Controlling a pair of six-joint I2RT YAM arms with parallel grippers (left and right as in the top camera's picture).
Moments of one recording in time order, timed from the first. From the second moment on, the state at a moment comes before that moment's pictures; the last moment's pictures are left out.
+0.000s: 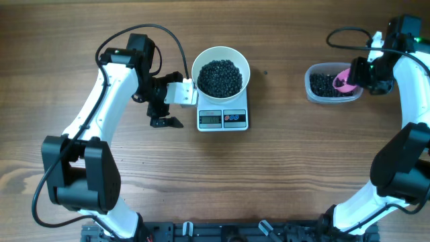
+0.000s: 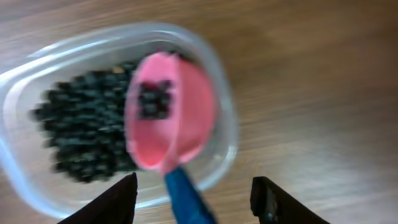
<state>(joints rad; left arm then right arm) -0.14 1.82 1.43 -1.17 0.52 1.55 -0.28 1.89 1.59 -1.05 0.02 -0.02</state>
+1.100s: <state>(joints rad) -0.14 1.82 1.43 -1.17 0.52 1.55 -0.30 1.89 1.59 -0.69 -0.32 -0.11</state>
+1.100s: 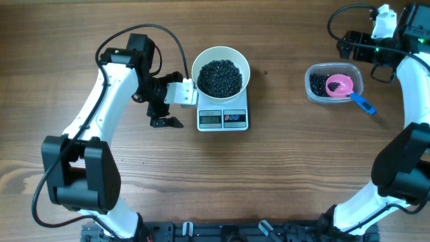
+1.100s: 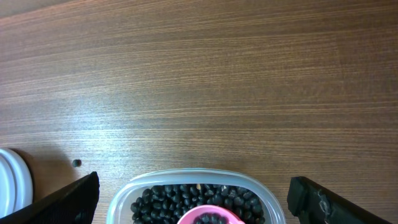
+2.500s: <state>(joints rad) -0.14 1.82 1.43 -1.17 0.52 1.55 -0.30 1.89 1.59 -0.57 -0.32 -0.05</state>
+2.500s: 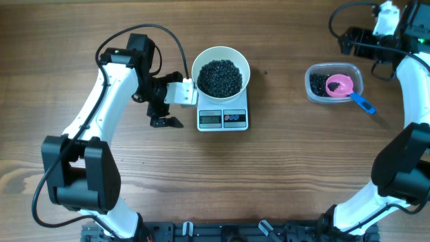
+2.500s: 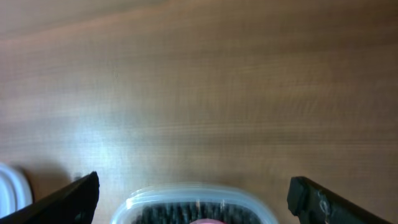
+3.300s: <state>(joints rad) -0.14 1.82 1.43 -1.17 0.52 1.55 -0.29 1.63 1.59 0.04 -0.52 -0.05</state>
